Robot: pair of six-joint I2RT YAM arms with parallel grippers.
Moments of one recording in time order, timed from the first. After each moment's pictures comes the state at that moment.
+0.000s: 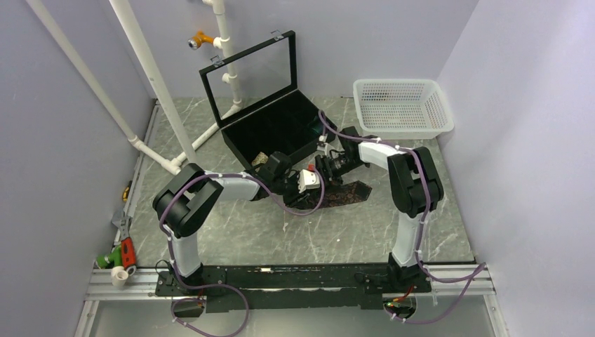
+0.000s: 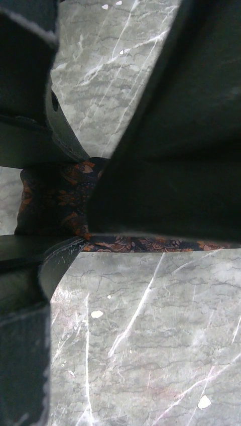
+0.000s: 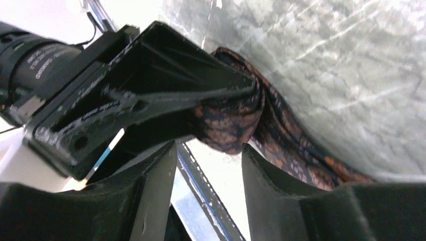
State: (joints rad) left arm -0.72 1.86 0.95 0.15 0.58 0.50; right arm 0.31 1.94 1.23 -0.66 -0.93 0.11
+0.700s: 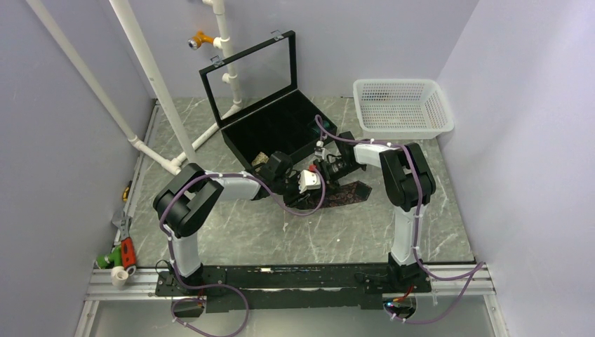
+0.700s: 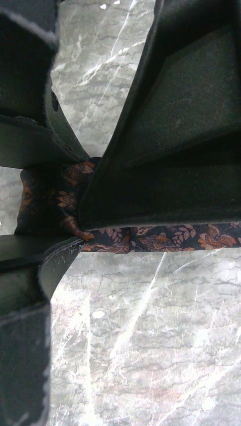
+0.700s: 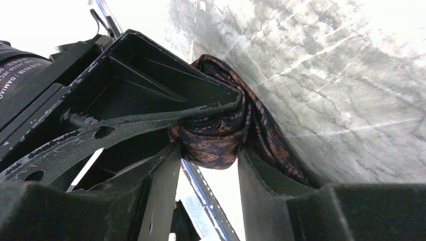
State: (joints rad) left arm -0.73 1.86 0.97 0.12 0.57 0.52; right arm 0.33 2.04 1.24 -0.61 -0.98 0.13
